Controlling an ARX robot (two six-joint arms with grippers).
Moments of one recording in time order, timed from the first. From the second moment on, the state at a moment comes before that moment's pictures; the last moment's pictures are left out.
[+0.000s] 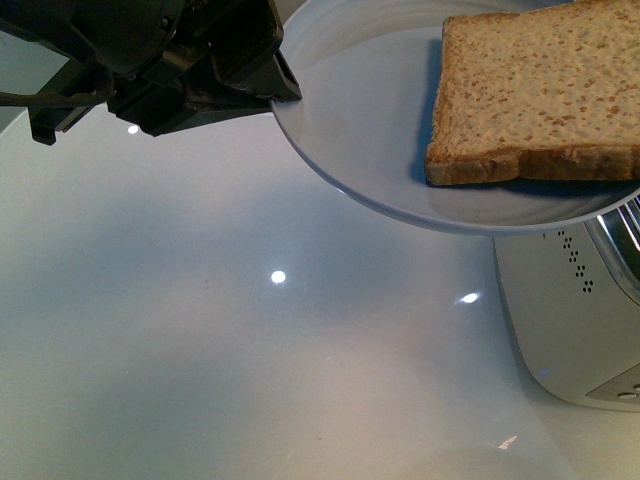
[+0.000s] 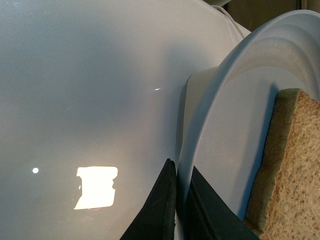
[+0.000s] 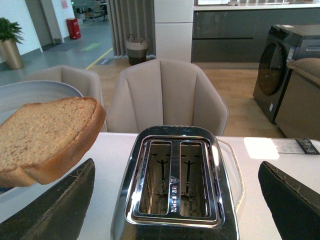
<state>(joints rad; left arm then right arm) -0.47 1.58 0.94 -0.10 0.24 -0.69 0.00 0.00 0.03 0.00 0.00 0.00</state>
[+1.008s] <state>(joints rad) -0.47 1.58 0.94 -0.10 0.24 -0.70 0.00 0.00 0.03 0.00 0.00 0.00</state>
